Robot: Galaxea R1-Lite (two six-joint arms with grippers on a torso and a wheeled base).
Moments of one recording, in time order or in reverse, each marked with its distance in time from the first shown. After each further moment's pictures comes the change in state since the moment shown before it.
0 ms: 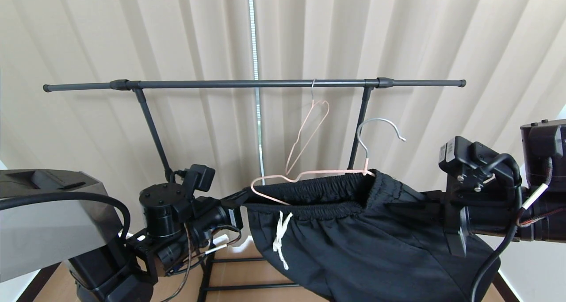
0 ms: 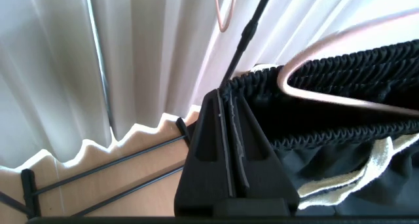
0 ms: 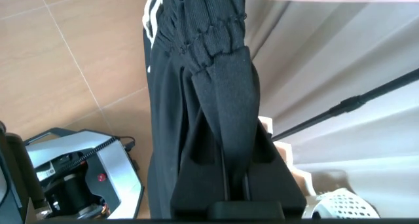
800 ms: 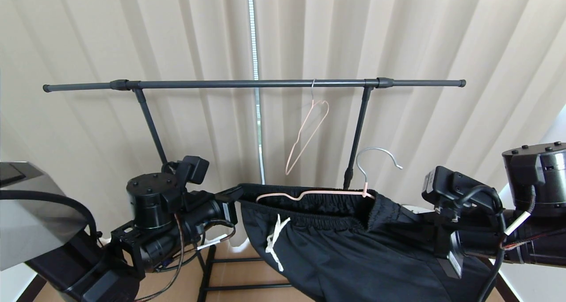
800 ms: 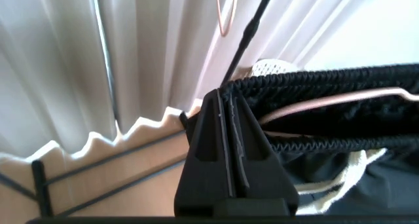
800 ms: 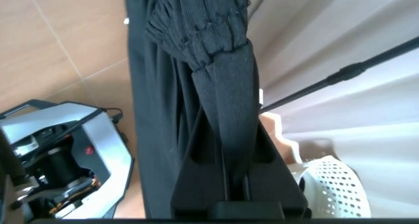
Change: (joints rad) left arm 0.001 -0.130 -0.018 0.186 0.005 0.008; right arm 0.051 0.017 0.082 -0.020 -0.155 -0.043
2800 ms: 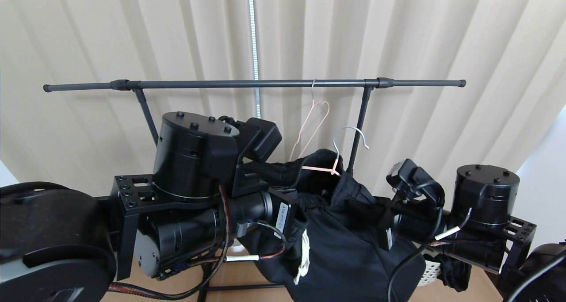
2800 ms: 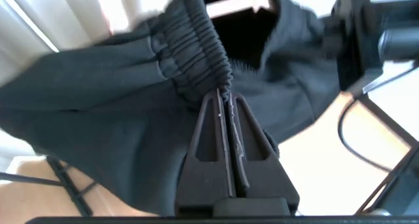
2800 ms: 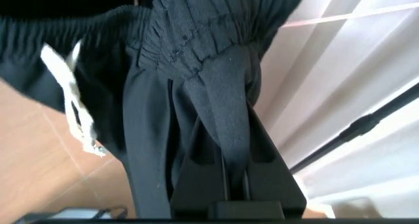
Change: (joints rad) left arm -0.396 -0.302 -0.459 0.971 0.180 0.097; right arm 0.081 0.325 0.185 -0.870 -0.015 0.300
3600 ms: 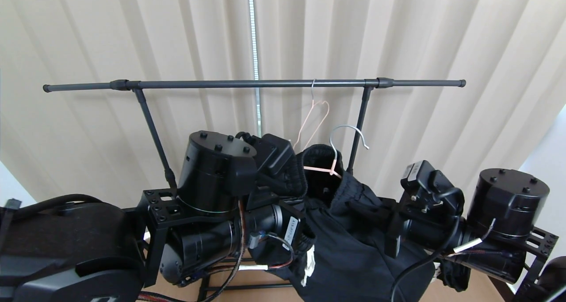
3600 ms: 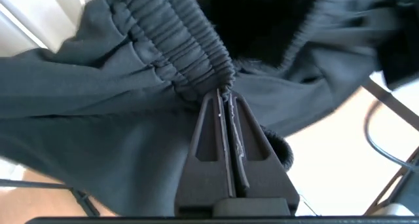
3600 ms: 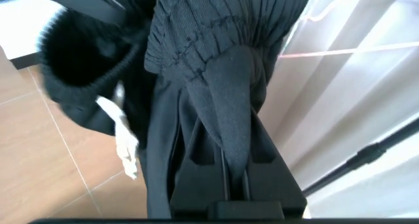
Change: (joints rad) left arm -0.013 0.061 0.030 -0.070 -0.010 0.038; right arm 0.033 -0.052 0.063 -0.100 0.053 0.003
